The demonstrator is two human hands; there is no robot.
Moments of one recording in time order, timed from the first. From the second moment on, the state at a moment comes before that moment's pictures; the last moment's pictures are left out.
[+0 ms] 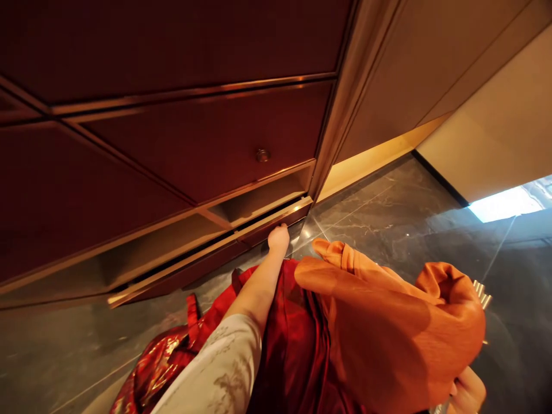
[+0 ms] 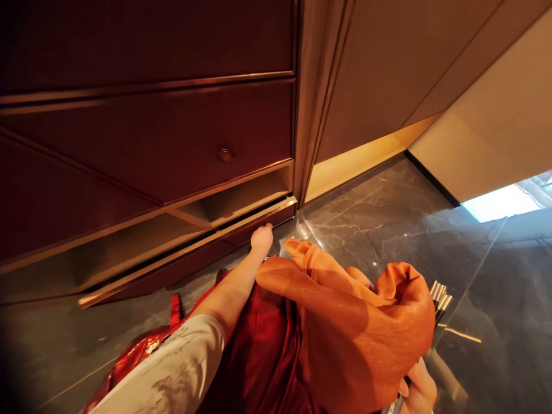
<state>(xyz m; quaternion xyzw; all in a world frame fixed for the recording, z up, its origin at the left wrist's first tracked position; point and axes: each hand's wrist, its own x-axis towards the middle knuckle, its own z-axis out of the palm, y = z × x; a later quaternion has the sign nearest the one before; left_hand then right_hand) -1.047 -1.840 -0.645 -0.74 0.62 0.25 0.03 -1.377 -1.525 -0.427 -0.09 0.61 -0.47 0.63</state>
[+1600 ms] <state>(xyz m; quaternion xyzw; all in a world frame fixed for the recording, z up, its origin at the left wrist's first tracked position) -0.920 -1.568 -0.632 -0.76 0.31 0.53 -0.22 -1.219 -1.752 -0.507 -0.25 0.59 -0.39 0.66</state>
